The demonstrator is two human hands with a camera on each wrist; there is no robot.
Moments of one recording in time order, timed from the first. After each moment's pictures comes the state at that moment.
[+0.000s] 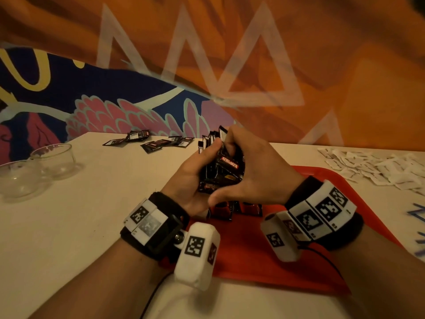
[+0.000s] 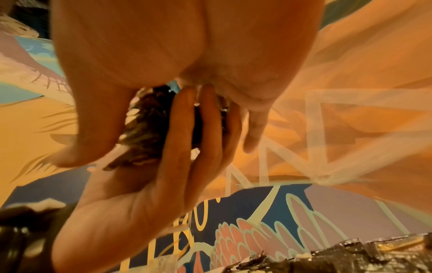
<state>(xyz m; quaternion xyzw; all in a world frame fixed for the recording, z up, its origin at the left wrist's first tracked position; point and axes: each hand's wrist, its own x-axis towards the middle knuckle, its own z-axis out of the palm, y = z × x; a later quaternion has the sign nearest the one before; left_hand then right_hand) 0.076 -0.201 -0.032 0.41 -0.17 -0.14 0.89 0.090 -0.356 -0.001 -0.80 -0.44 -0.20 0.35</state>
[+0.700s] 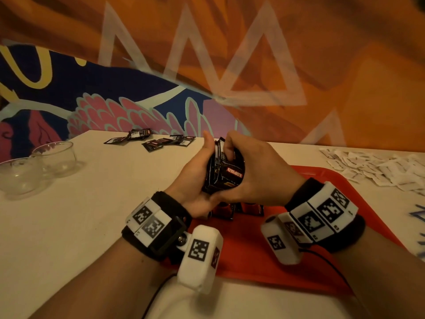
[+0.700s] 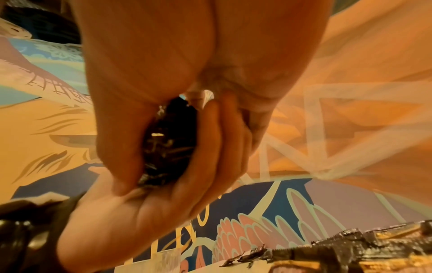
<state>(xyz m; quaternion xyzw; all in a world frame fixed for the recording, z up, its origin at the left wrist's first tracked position) 0.081 -0.206 -0.031 0.44 -0.10 -0.17 0.88 0.091 -0.354 -0.004 -0.83 -0.42 -0.19 0.31</state>
